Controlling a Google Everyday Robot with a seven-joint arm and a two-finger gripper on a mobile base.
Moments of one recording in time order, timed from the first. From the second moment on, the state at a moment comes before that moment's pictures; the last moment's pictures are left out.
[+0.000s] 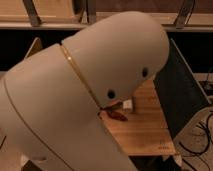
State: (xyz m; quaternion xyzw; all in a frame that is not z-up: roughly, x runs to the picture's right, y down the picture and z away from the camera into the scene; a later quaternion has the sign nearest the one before) arm 0.134 -0.021 0.809 0.04 0.15 0.06 0.99
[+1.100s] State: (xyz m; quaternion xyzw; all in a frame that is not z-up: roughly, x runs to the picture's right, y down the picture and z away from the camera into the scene) arm 0.104 -0.017 0.813 0.03 0.12 0.02 0.99
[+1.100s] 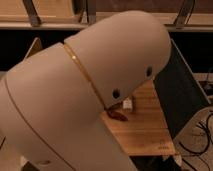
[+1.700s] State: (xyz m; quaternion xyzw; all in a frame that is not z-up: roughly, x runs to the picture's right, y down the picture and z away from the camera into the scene) arm 0.127 0.014 0.792 0.01 0.11 0.12 0.99
